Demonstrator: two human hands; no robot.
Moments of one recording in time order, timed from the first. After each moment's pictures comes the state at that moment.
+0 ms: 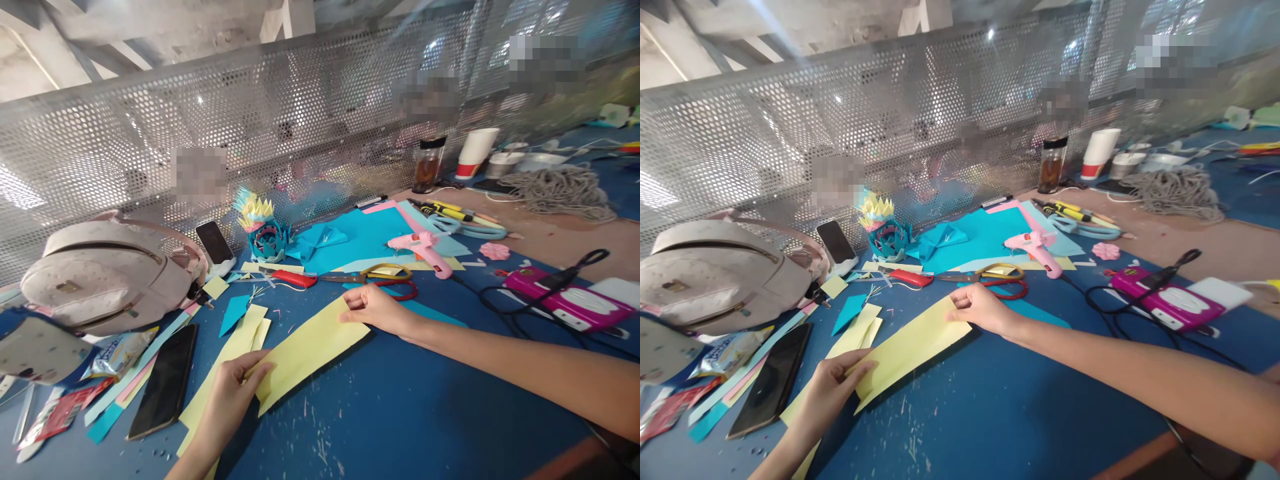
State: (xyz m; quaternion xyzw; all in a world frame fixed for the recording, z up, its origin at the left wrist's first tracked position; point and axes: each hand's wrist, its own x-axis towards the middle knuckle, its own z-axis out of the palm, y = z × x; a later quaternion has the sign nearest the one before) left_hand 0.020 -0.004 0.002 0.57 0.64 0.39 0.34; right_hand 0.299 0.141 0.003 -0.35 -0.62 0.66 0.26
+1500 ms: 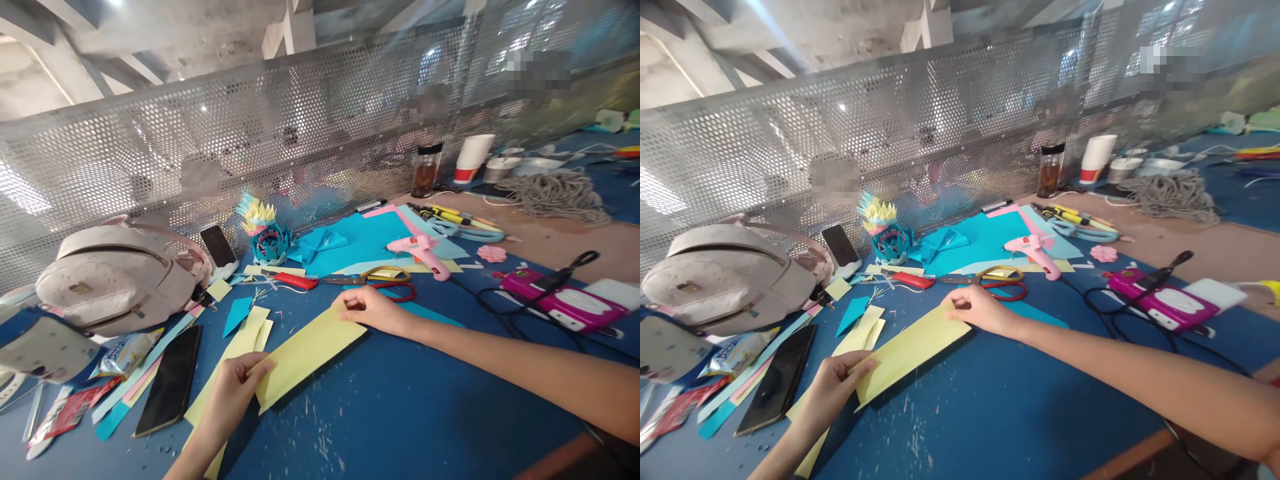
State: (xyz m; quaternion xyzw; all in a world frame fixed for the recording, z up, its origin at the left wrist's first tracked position) left_hand 0.012 -0.004 -0.001 0.58 0.63 0.36 0.38; right_hand 0.299 0.143 0.009 -0.34 -0.76 0.50 0.23
